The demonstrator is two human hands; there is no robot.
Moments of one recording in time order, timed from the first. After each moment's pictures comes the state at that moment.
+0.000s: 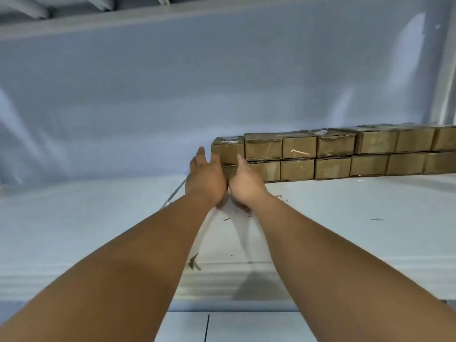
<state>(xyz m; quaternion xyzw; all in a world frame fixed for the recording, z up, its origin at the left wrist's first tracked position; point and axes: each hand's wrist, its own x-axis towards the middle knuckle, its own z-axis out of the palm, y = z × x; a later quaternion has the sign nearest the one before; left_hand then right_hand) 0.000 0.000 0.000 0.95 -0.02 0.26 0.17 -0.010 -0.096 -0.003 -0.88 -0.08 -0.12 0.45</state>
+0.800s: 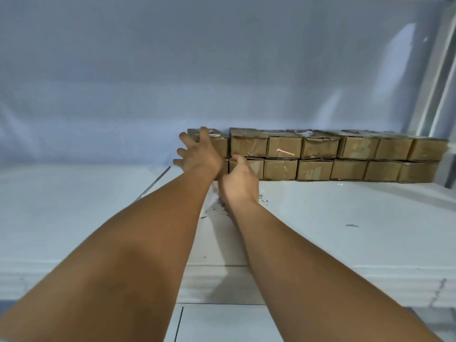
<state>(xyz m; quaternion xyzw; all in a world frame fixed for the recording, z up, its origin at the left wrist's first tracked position) 0.042 -0.034 0.019 0.92 0.11 0.28 0.25 -0.012 -0.105 -0.011 -0.85 0.01 -0.21 0.49</state>
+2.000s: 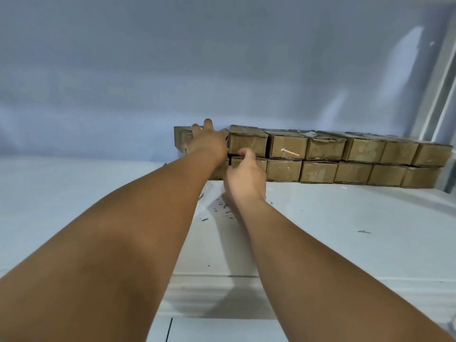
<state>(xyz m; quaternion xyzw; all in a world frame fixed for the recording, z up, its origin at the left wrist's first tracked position) 0.072 -0.030 0.036 0.97 -0.01 0.23 0.06 -0.003 -0.108 -0.010 -0.84 0.01 -0.25 0.47</state>
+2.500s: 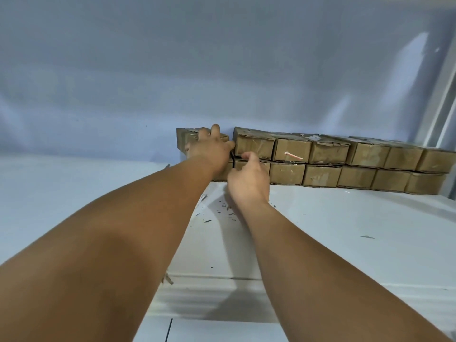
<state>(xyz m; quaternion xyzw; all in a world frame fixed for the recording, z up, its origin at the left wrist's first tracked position) 0.058 -0.023 0.026 0.97 -0.05 0.23 -0.07 0.003 -0.109 -0.013 -0.84 0.01 -0.25 0.48</state>
